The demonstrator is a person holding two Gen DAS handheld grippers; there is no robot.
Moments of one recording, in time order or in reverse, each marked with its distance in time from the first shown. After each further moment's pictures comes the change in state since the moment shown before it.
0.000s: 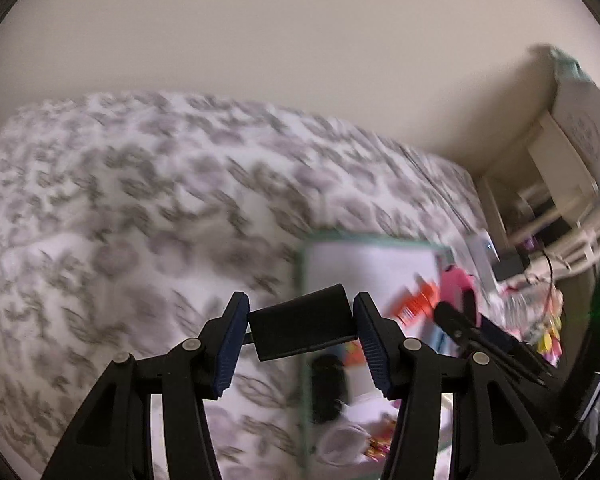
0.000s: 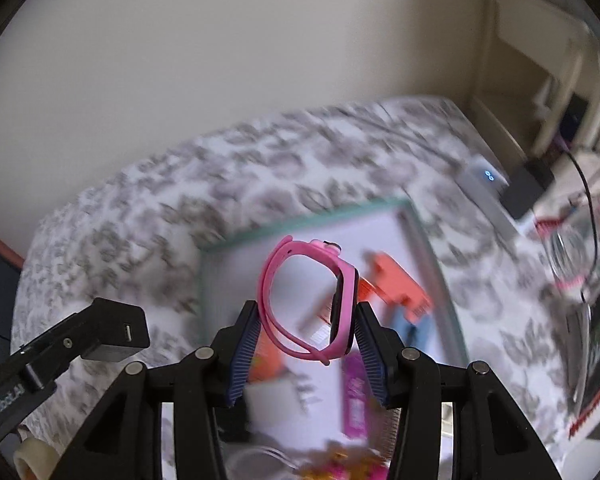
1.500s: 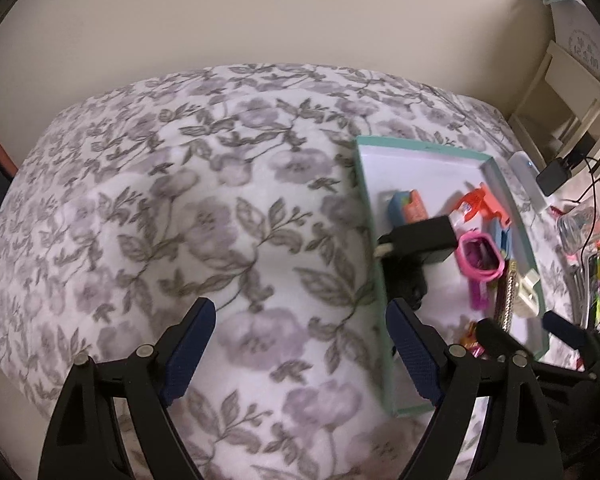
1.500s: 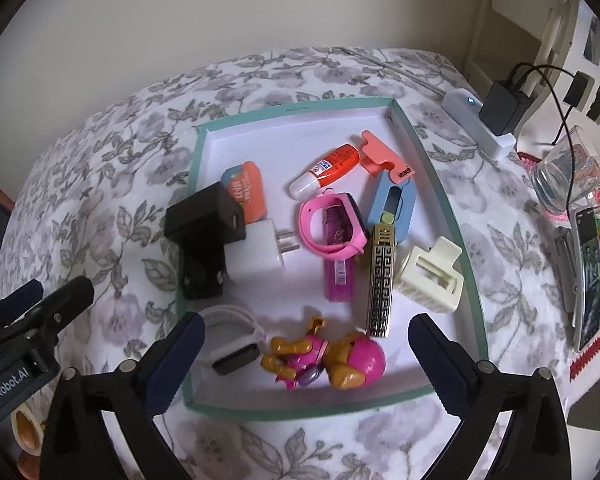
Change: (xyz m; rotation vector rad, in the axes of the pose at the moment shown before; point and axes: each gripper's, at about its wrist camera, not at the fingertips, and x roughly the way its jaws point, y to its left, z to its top) left arm -0.020 0.016 -0.106 0.098 -0.010 0.229; right arm -0.022 -0.003 -0.109 -0.112 0.073 -0.027
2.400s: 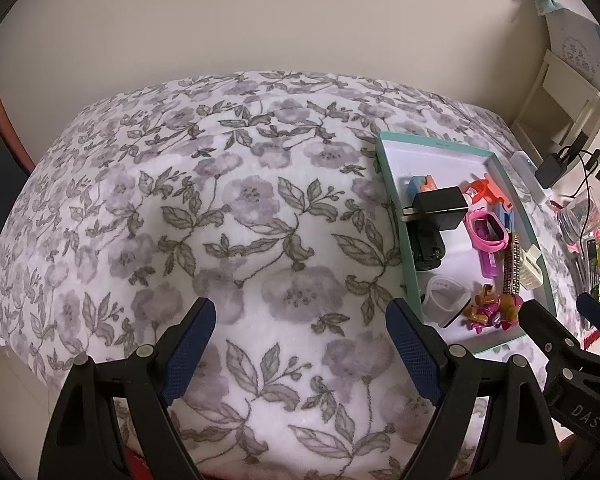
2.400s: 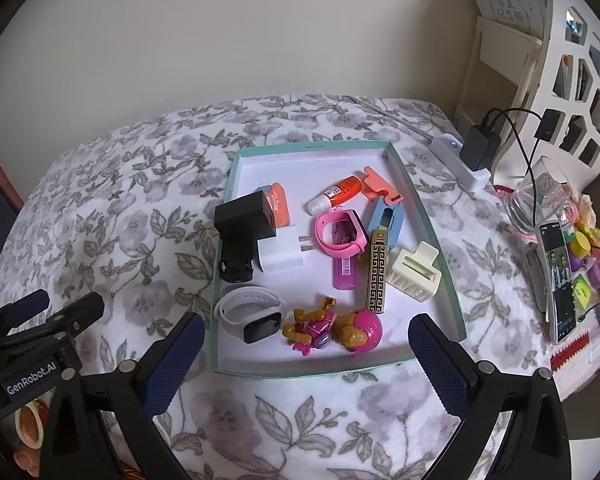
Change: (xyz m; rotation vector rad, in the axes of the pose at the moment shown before) left arm -0.032 0.030 -0.045 -0.029 -0.060 0.026; right arm -0.055 0.019 -0.039 -0.055 -0.166 -0.025
